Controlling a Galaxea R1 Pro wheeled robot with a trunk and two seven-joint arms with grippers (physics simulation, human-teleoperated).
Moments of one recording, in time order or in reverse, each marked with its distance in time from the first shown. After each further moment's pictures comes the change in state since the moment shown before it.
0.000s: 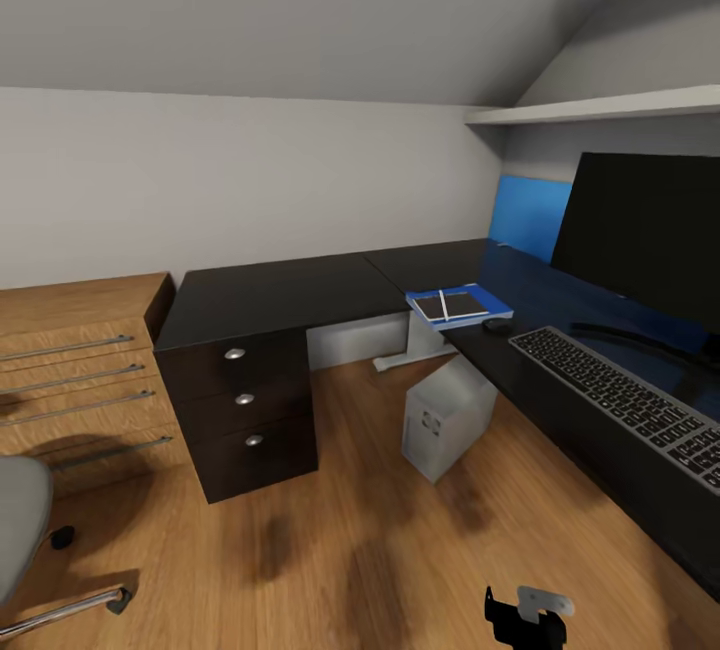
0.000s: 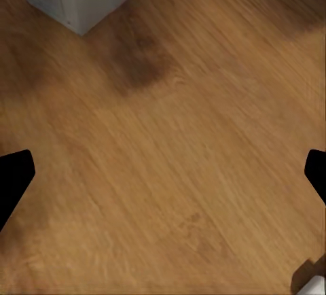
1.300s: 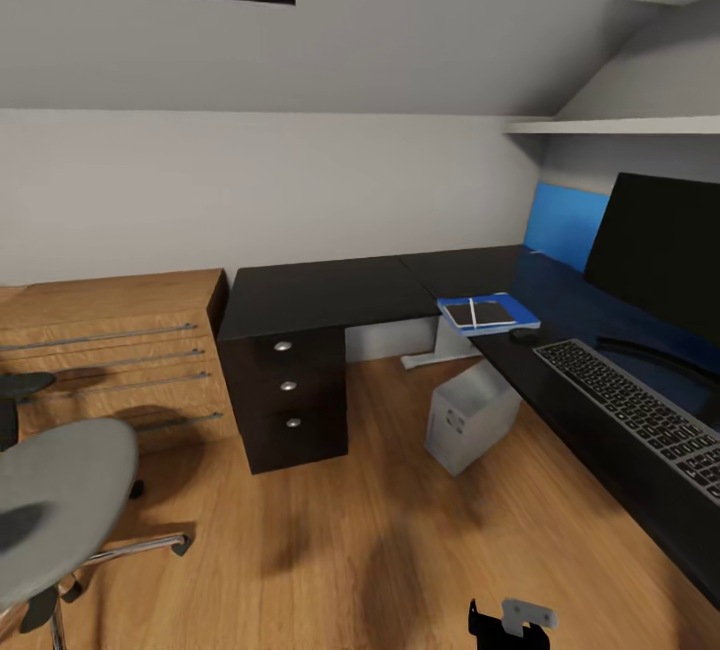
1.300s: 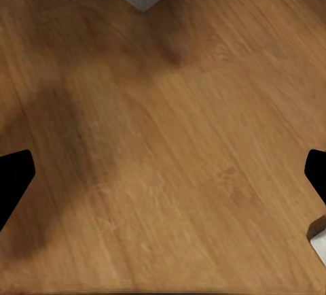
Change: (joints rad) left arm 0.000 -0.011 -0.002 0.036 0.001 -0.023 0.000; right arm 0.022 0.049 -0.004 0.002 0.001 0.002 -0.001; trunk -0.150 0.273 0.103
